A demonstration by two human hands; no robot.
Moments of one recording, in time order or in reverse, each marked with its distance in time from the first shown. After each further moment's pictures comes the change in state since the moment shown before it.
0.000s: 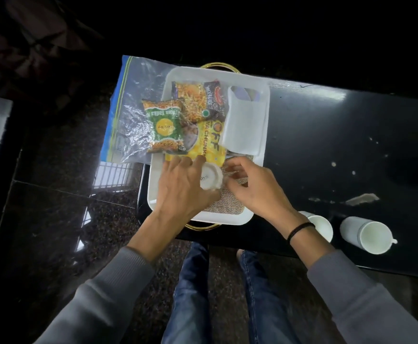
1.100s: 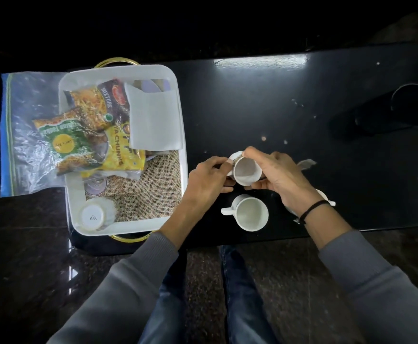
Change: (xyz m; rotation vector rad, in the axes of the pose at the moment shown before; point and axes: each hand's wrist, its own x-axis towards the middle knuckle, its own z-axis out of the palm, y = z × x) left_hand 0.042 0.168 0.093 -1.053 -0.406 -0.350; right_hand -0.038 0.129 -0.113 0.687 0.268 0.622
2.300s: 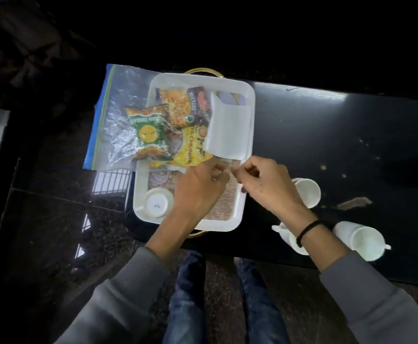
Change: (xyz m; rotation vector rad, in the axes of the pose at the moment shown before) left_hand -0.055 0.013 -0.131 0.513 0.293 0.125; right_hand -0.046 -0.044 0.127 -0.652 -0.094 -0.499
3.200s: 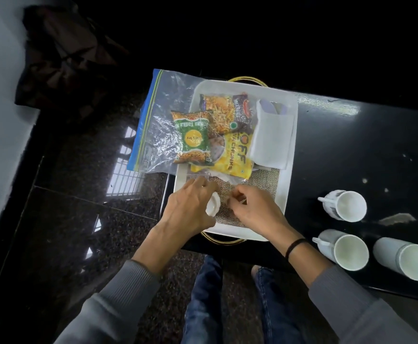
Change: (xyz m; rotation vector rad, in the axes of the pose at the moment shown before) left_hand -0.002 -0.109 -0.054 0.548 -0.085 0.305; right_hand -0.007 -0.038 0.097 -0.075 -0.223 -0.033
